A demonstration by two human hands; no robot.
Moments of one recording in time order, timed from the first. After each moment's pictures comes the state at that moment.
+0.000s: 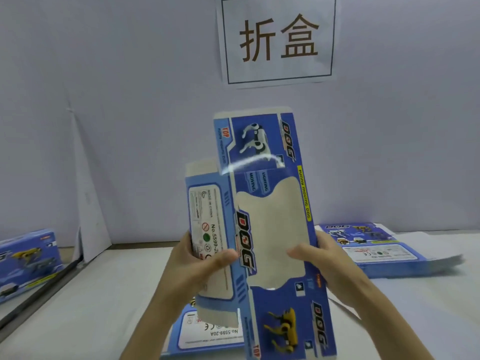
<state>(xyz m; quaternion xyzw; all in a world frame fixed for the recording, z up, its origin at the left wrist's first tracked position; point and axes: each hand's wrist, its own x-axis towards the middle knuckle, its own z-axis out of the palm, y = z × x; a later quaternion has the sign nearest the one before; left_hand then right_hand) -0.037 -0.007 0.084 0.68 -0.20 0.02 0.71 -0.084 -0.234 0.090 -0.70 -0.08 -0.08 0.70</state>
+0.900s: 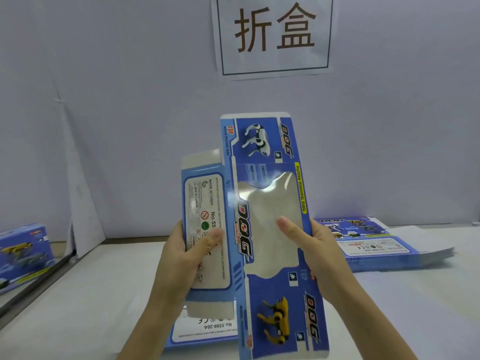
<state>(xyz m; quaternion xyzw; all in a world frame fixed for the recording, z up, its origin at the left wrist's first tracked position) -0.039 -0.017 0.080 0.64 -0.17 0.08 0.74 -0.083 -0.221 0.090 -0.62 -0.07 -0.17 0.76</state>
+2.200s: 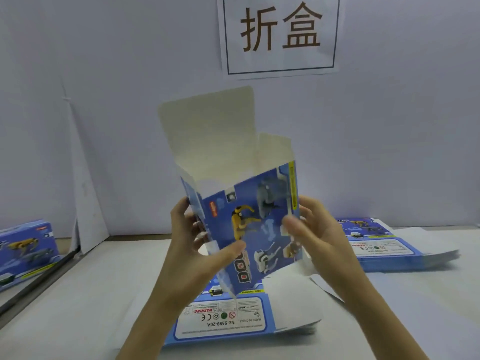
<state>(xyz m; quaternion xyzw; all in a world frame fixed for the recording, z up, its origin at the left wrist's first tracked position) -0.049 -0.016 0.089 0.68 -0.30 0.15 0.66 -0.083 -0.224 0.094 -0.69 -0.17 -0.25 0.66</state>
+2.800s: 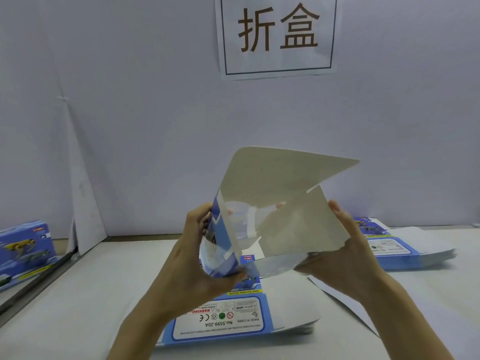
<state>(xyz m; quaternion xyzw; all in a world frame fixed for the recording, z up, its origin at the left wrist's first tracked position) -0.053 -0.005 0.092 0.76 -0.41 0.17 0.48 -0.092 -0.246 0.102 -0.47 -0.16 0.07 0.86</state>
